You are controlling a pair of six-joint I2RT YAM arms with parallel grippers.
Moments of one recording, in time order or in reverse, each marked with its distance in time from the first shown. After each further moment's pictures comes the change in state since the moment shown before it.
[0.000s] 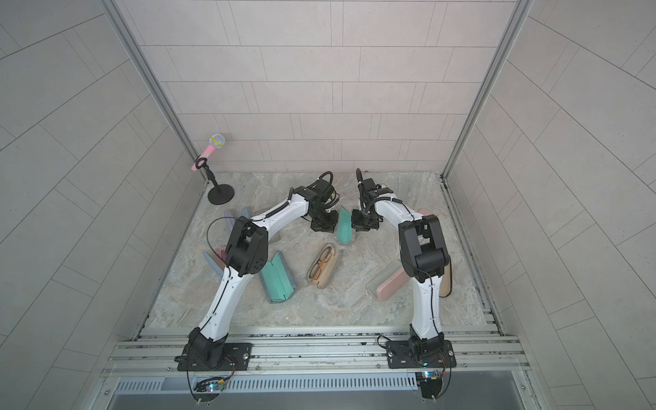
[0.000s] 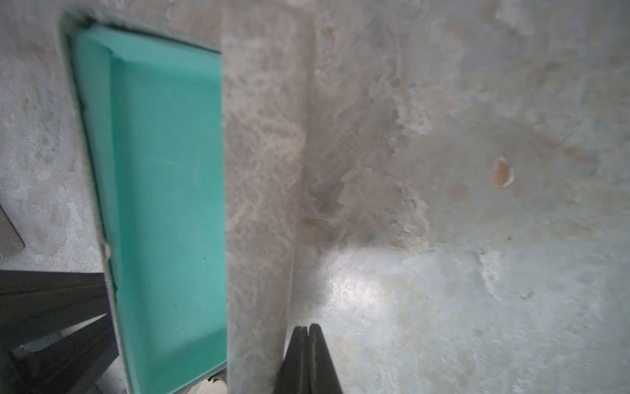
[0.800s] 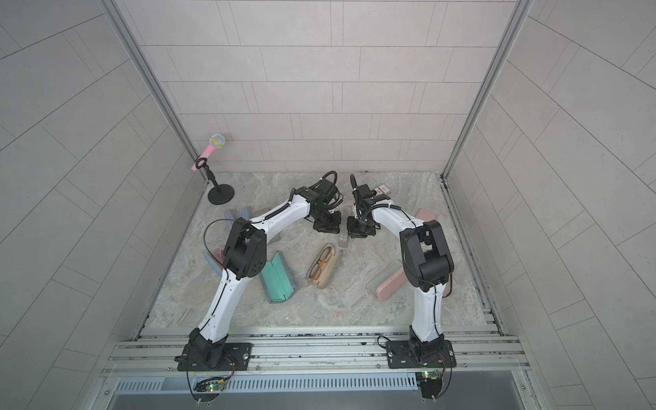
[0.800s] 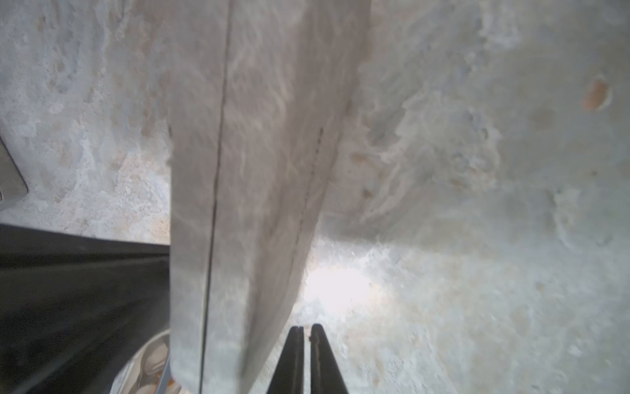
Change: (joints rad) left arm -0.033 -0.071 -0.044 0.013 -0.014 0.015; right arm 0.050 -0.141 -0.172 0.052 0.007 0.013
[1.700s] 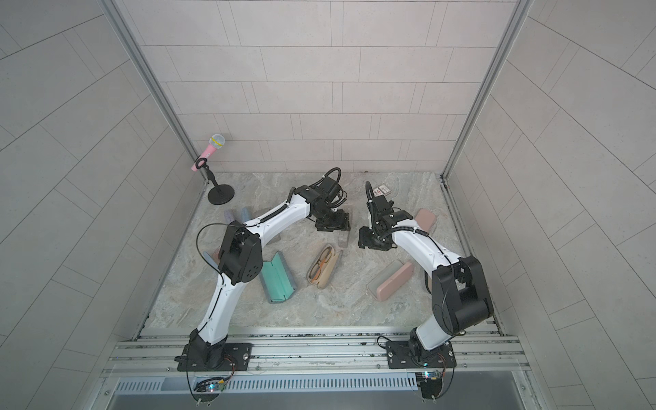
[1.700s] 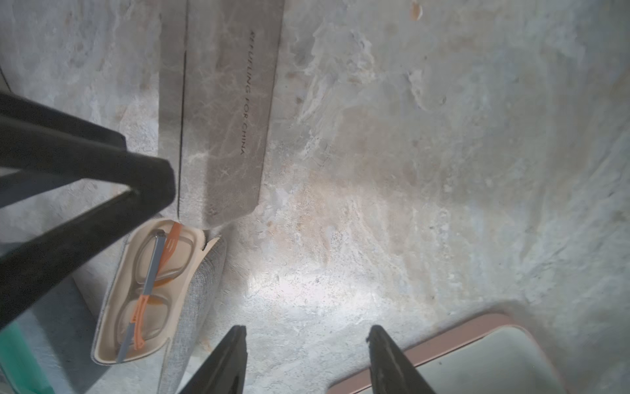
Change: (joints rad) left arm -0.039 -0.066 -0.010 -0.003 -0.040 -0.002; right arm -0.007 -0.367 -0.286 0.012 0.085 0.047
